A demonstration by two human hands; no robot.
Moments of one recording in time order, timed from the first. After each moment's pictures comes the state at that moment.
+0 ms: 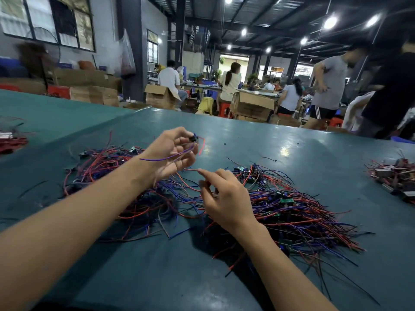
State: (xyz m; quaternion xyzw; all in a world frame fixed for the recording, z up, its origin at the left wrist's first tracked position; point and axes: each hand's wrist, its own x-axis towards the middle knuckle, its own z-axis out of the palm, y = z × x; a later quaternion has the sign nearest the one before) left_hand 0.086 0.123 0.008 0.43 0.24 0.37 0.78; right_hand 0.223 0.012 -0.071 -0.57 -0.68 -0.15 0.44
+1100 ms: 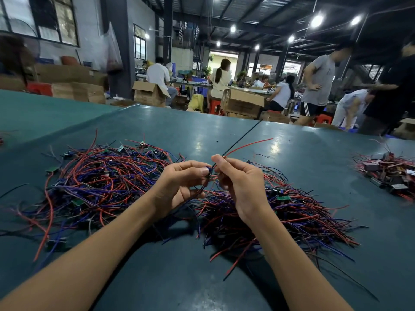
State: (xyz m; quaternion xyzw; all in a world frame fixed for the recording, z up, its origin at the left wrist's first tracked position) left_hand 0.101 0.093 -0.062 0.56 0.15 0.37 0.72; right_hand 0.249 0.019 -0.050 -0.48 -0.44 0.30 0.70
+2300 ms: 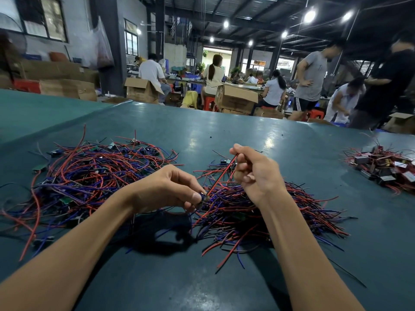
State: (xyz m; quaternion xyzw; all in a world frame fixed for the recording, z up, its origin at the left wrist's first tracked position) left_hand 0.082 0.094 -0.054 0.70 0.13 0.18 0.68; right_hand 0.291 0.008 -0.025 -0.45 -0.26 0.43 0.74
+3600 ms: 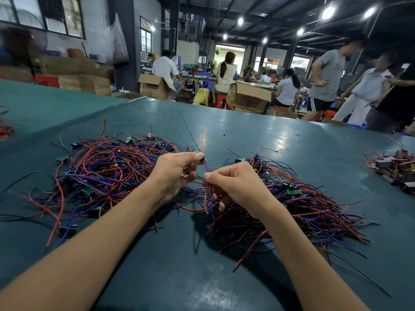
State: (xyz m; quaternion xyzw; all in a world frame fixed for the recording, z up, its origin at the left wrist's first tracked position) left_hand 0.103 0.125 -0.072 0.45 0.27 0.46 0.72; right_hand 0.237 0.008 -0.045 -0.58 -0.57 0.34 0.47
